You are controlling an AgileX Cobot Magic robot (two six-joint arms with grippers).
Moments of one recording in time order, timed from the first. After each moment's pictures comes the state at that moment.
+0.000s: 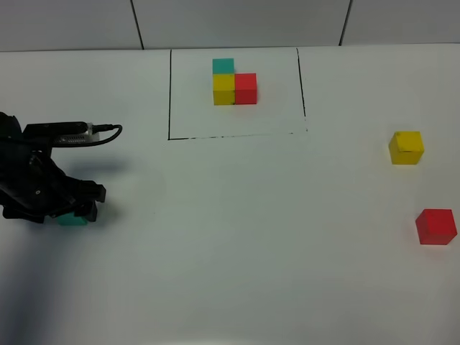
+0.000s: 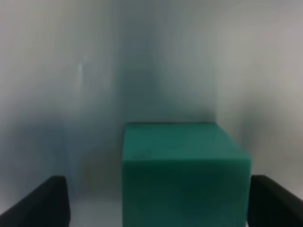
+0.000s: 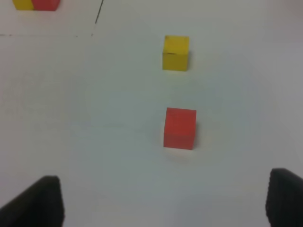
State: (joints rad) left arm -0.10 1.82 -0.87 -0.03 0.46 -0.07; right arm -0.02 0.05 -0.50 0.12 1.06 -0.09
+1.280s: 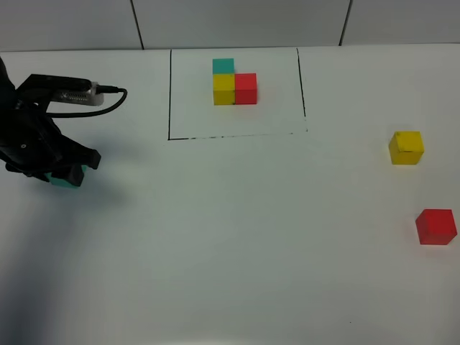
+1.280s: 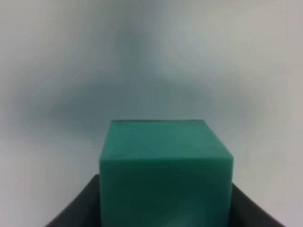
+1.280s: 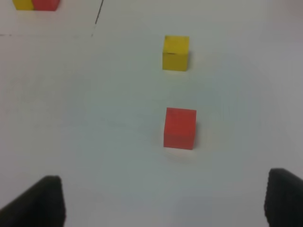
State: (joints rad) left arm -0.12 1.76 -1.11 -0.05 0.75 0.14; right arm -0.02 0.05 -0.50 0.12 1.06 -0.09
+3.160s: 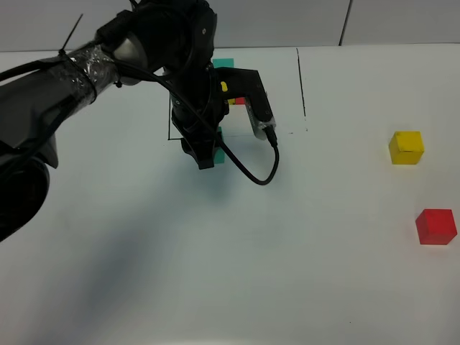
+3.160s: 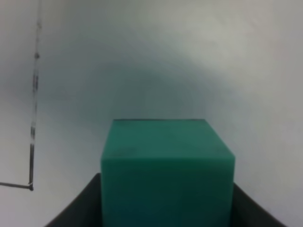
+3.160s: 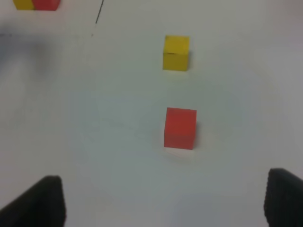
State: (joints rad) left arm -0.57 2.26 -1.93 0.02 1.19 0.82; right arm -0.02 0.05 -0.50 0.12 1.06 -0.09
